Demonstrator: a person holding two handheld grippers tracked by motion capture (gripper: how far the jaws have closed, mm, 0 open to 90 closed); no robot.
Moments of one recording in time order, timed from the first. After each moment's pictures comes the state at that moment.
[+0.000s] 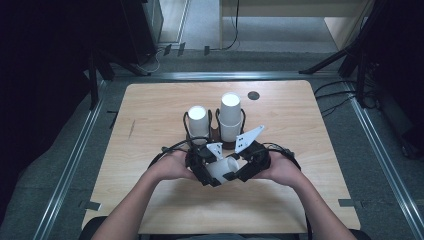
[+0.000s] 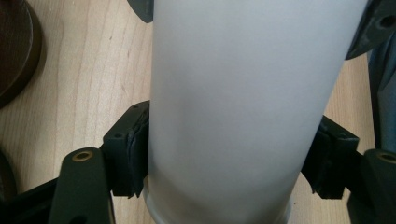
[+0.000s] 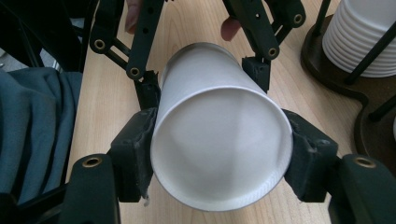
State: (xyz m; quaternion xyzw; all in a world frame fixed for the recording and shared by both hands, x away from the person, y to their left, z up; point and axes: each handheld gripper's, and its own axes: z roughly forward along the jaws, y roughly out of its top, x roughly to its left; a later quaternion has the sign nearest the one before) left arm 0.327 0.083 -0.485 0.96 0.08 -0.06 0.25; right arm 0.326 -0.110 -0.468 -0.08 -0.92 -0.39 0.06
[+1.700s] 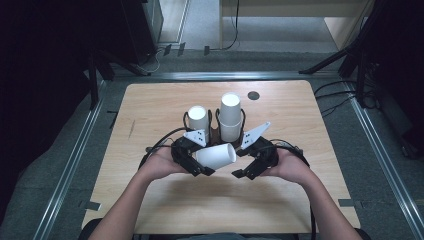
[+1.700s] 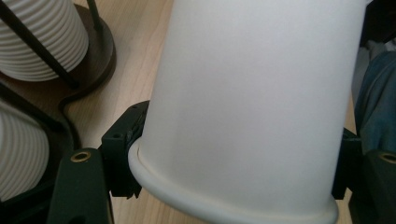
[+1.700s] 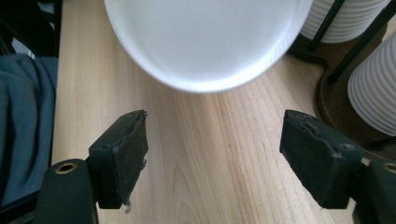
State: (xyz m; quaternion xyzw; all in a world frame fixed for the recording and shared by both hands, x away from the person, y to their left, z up) left arm 0.329 0.125 -0.460 0.93 0.14 -0.03 0.34; right arm 0.333 -0.127 -0.462 -0.11 -0.93 -0.34 0.04
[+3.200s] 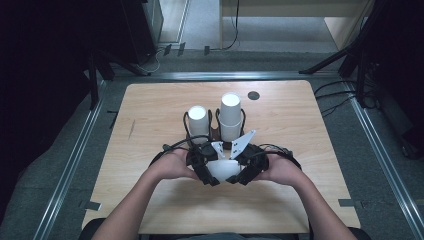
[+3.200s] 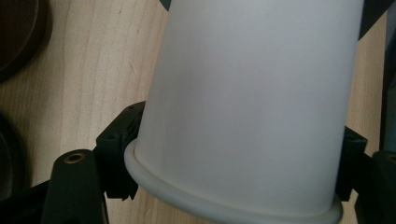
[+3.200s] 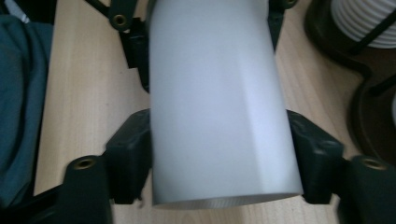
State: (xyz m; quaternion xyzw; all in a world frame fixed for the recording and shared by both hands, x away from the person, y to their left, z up) left arm 0.328 0.078 -0.482 0.97 0.11 -0.06 0.20; right arm 0.323 -0.102 -0.474 -0.05 -0.95 -0.31 0.02
